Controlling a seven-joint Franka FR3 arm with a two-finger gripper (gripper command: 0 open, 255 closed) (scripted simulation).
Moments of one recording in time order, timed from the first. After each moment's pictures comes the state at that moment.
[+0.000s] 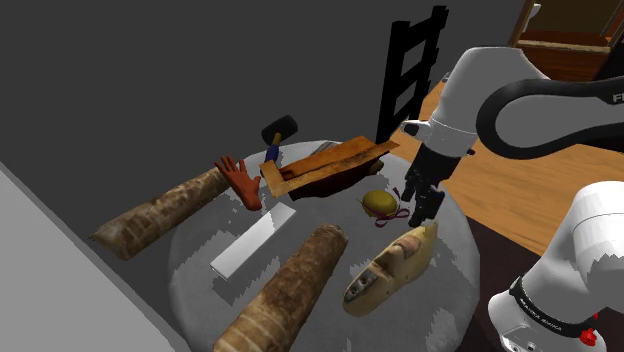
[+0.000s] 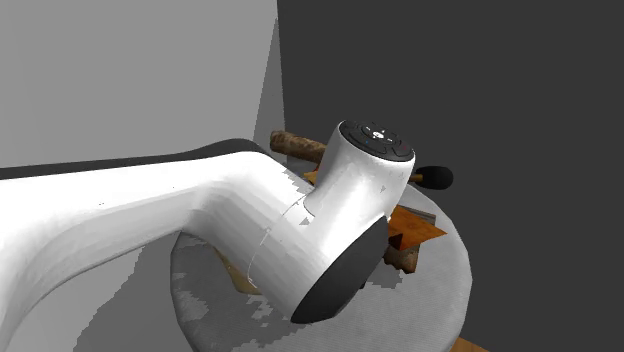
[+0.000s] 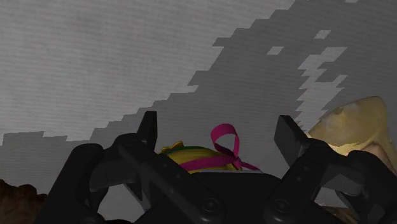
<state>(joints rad) 0.26 -0.86 0.01 -2.87 0.30 2.12 -0.60</state>
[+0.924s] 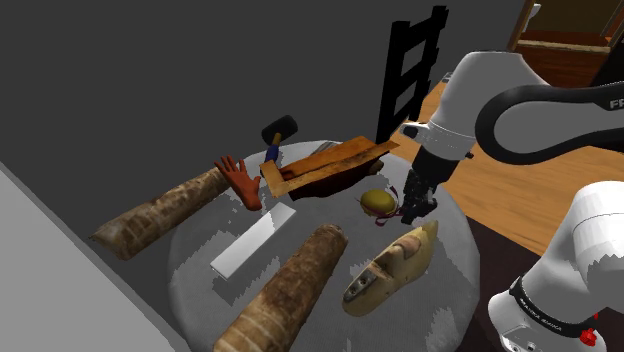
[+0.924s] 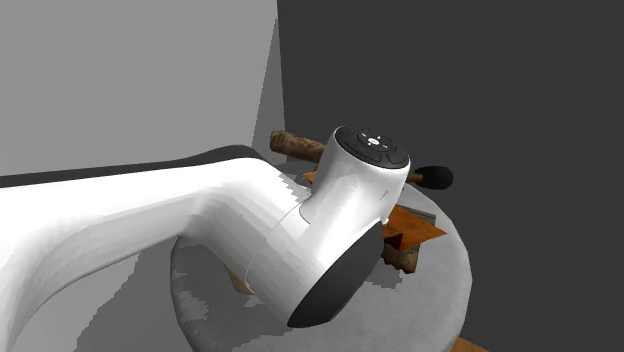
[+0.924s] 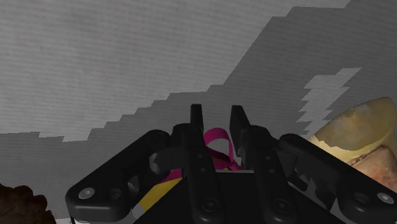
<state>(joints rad) 0.27 -0.85 0.02 -2.89 0.31 2.15 -0.60</state>
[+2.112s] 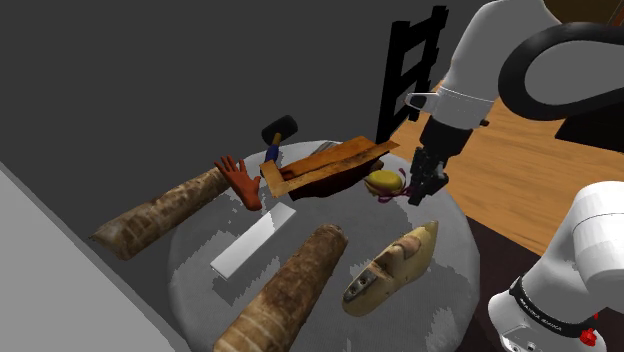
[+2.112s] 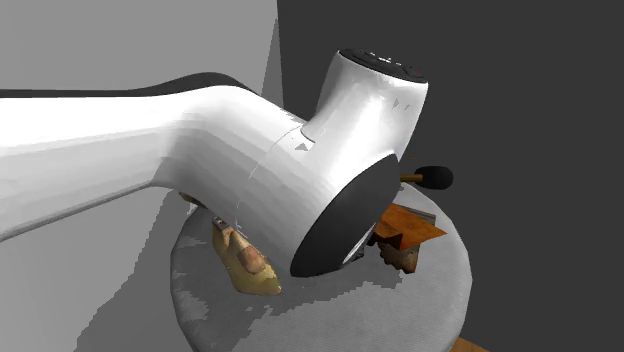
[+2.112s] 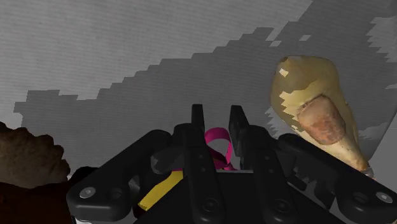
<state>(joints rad) 0.25 -0.90 0.02 -2.74 0.28 1.96 -0.55</state>
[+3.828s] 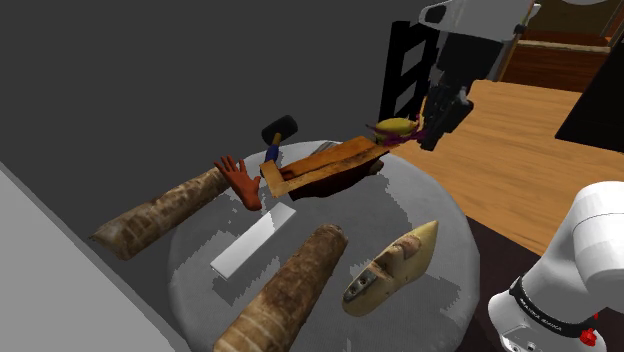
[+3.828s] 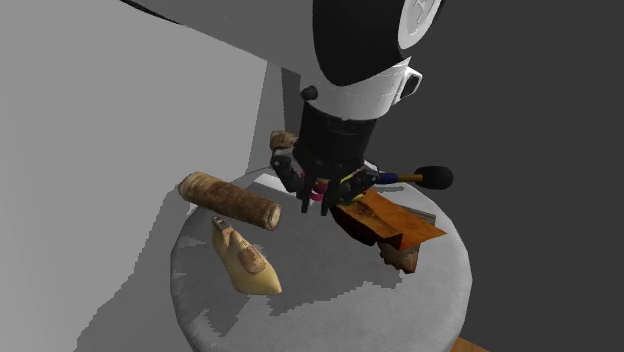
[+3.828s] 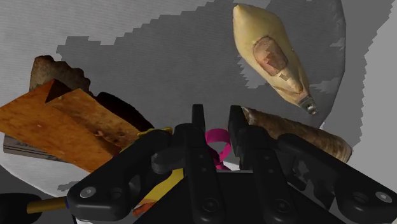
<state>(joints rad) 0.25 -0.84 -0.01 -2.38 0.25 1.66 -0.49</state>
